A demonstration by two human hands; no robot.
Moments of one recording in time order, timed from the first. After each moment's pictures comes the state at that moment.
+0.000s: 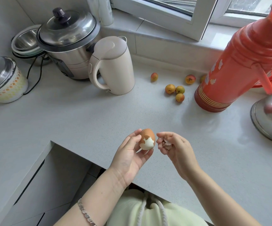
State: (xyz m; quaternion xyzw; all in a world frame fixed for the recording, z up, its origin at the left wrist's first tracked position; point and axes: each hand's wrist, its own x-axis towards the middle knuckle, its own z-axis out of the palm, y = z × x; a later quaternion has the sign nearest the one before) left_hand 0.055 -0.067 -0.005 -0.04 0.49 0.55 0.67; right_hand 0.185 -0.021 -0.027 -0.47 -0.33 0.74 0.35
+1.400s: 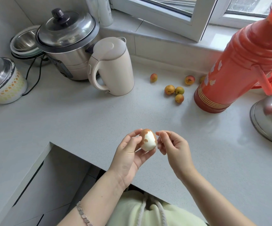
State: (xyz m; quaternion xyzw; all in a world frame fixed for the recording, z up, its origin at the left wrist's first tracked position) left_hand 0.057 -0.064 0.001 0.01 0.49 0.57 0.65; right_hand 0.174 -0.021 -0.035 -0.51 -0.46 0.62 0.38
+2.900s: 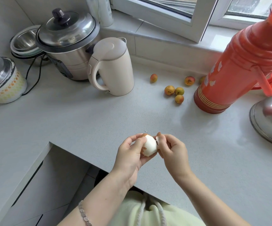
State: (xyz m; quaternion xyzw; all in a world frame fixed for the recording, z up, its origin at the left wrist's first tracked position) left_hand 0.066 -0.061 0.001 0.03 0.58 0.54 0.61; right_hand 0.170 -0.026 -0.038 -0.55 -0.53 0.54 0.35
